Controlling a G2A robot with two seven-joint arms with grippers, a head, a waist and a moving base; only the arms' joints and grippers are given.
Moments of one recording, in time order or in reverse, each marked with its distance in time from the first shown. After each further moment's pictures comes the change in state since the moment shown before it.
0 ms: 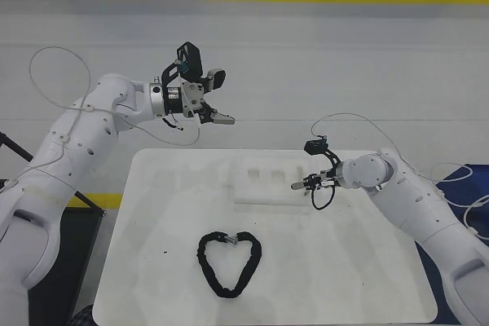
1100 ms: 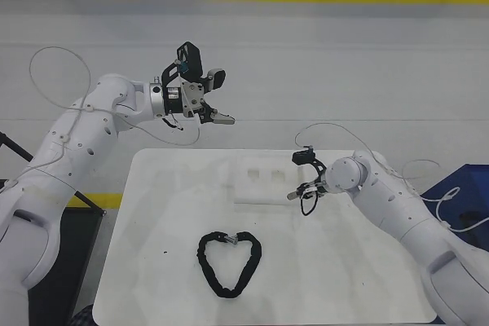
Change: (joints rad) left arm 0.000 0.000 0.000 0.000 0.000 0.000 0.000; right arm 0.032 -0.124 -0.083 0.112 -0.115 0.123 0.073
